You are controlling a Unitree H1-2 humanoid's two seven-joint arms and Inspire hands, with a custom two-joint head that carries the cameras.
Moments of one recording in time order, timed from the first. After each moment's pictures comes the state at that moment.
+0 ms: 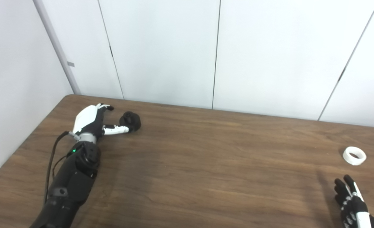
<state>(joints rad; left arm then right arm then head) -0.45 0.49 0.00 0.41 0.55 0.30 0.06 0.19 -0.17 -0.09 -0.17 0.12 -0.08 0.12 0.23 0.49</state>
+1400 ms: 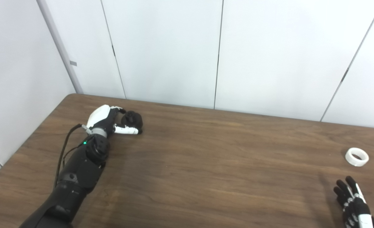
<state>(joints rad) -0.55 0.49 -0.10 0.56 0.49 0.30 0.03 0.20 -0.17 -0.09 -0.18 0.11 -0.08 0.12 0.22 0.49</state>
